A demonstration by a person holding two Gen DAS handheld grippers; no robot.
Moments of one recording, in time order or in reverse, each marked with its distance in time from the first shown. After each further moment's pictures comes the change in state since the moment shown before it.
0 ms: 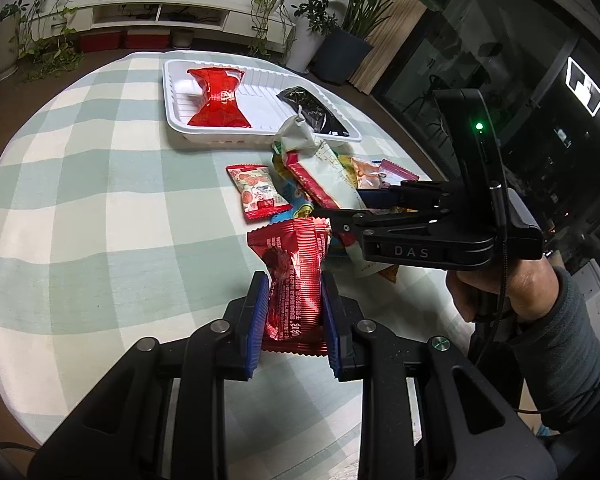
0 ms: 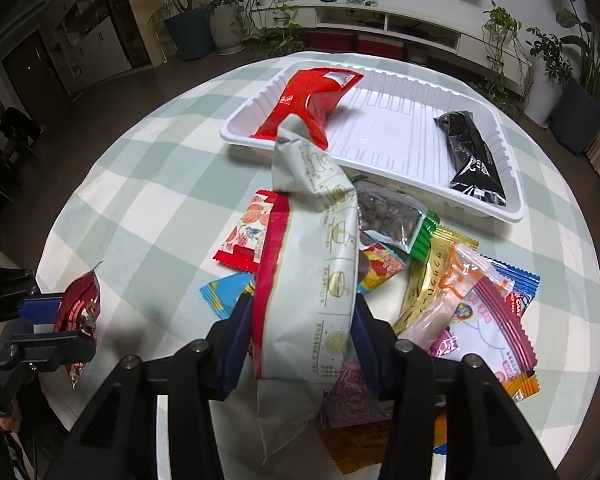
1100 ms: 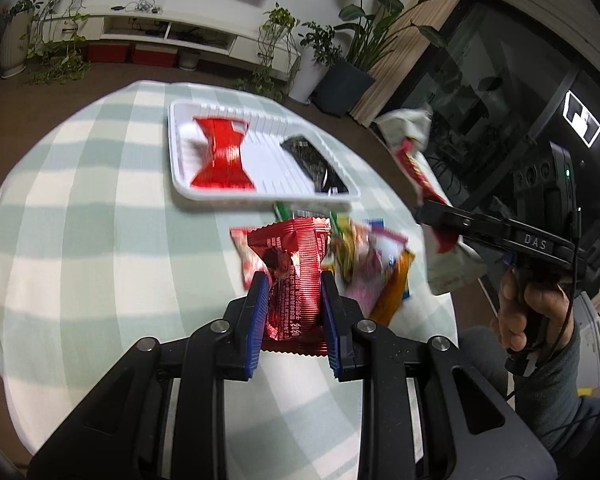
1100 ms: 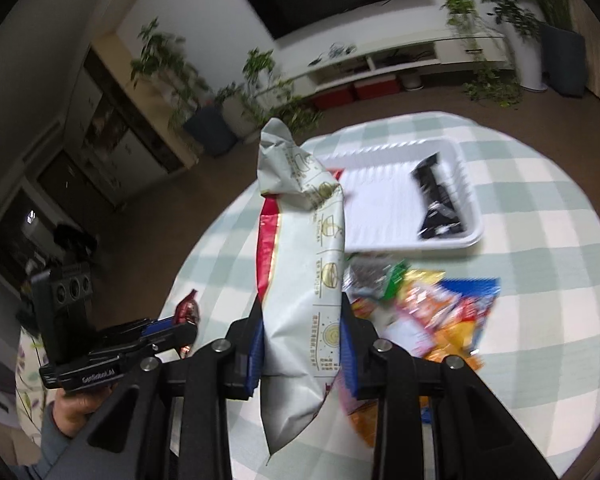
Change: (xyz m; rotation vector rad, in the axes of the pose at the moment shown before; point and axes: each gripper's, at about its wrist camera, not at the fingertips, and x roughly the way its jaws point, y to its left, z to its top) left arm -0.011 0.009 0.047 -0.058 -0.110 -0.026; right arm -0.101 -0.066 0.001 0.291 -0.266 0.273
